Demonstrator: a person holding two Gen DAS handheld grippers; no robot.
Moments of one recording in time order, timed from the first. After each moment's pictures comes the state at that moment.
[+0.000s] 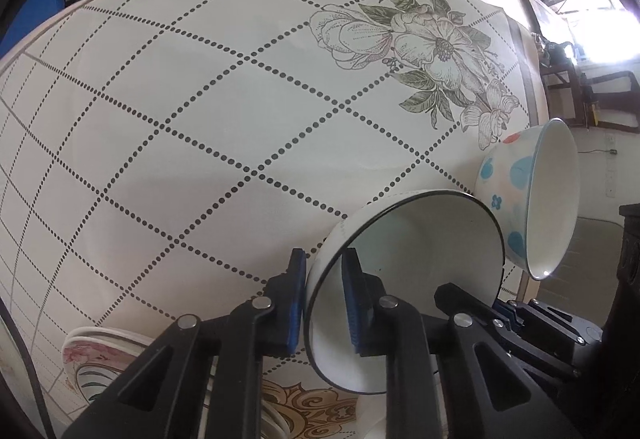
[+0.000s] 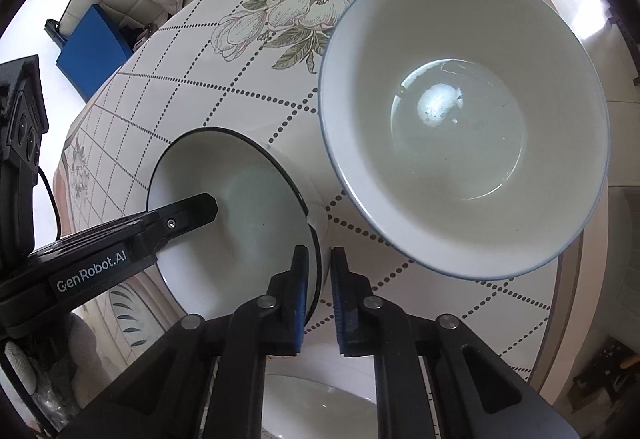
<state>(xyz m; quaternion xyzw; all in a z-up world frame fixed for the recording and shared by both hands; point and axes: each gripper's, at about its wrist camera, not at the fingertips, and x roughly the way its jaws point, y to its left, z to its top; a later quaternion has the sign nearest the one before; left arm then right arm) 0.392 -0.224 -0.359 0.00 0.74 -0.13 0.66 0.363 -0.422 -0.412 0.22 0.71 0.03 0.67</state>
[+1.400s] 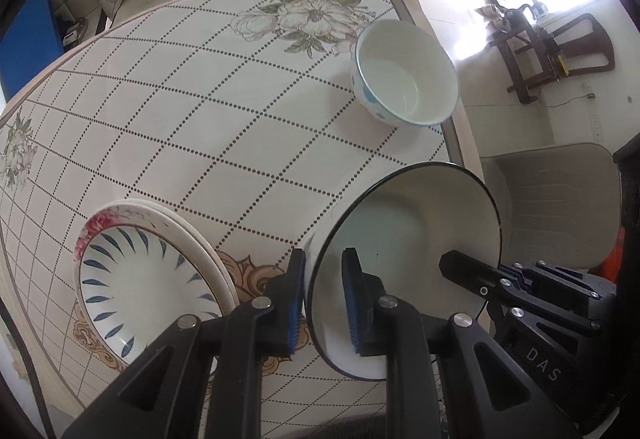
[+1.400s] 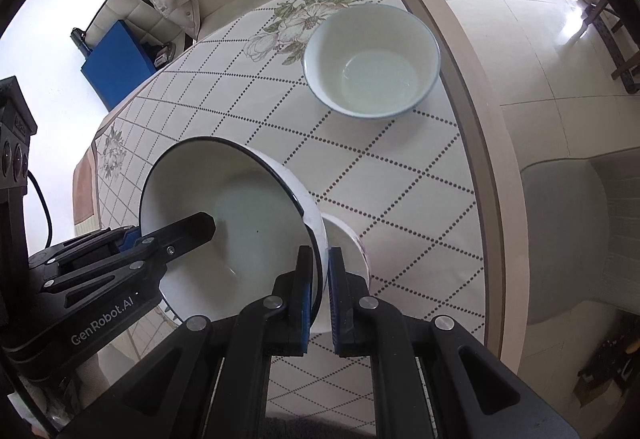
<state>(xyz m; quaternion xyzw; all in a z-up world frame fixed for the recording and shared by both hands) 0.279 -0.279 -0.273 0.05 0.71 -0.18 0.68 0.249 -0.456 -0.300 0.22 0.68 0.02 0.70</state>
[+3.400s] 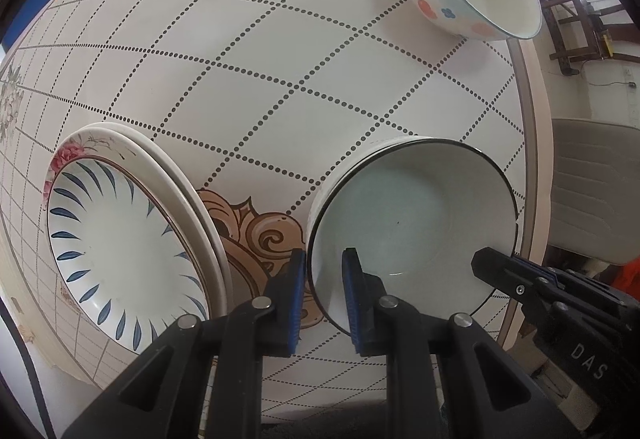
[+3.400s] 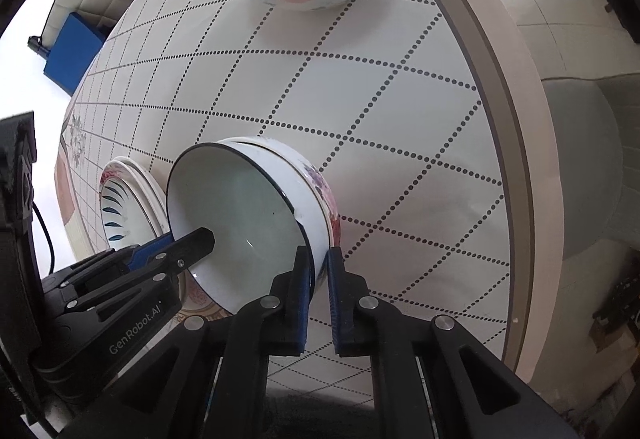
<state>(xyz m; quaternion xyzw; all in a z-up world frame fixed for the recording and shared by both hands) 0.259 -0.288 -0.346 0.08 0.78 -0.12 0.61 0.220 -0.467 -0.378 0.28 0.75 0.00 0.61</state>
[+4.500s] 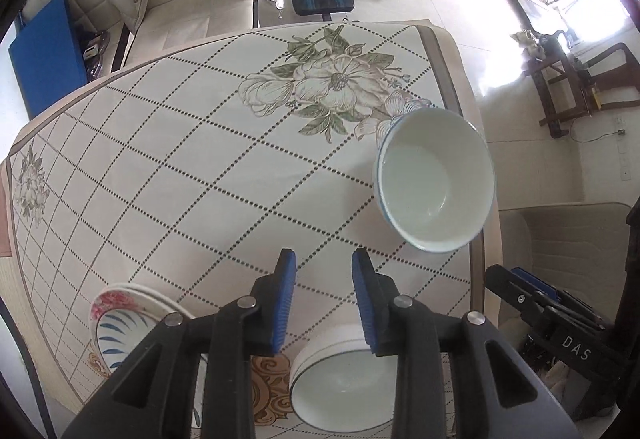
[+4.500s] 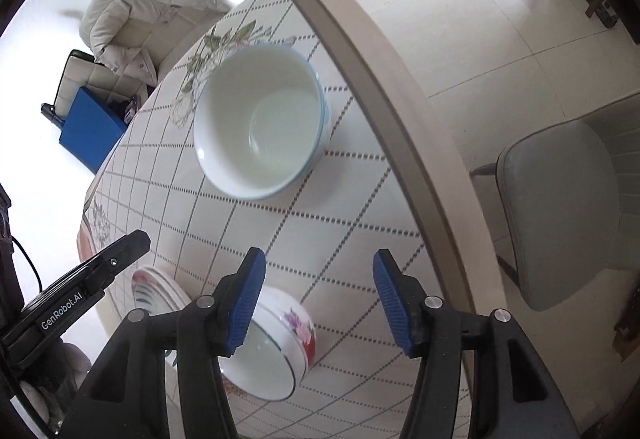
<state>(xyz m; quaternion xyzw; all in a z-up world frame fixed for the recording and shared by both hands) 0.371 -0.325 -0.289 0.05 0.69 -0.12 0.71 0.287 -0.554 -0.343 0.31 0.66 -0.04 0.68</state>
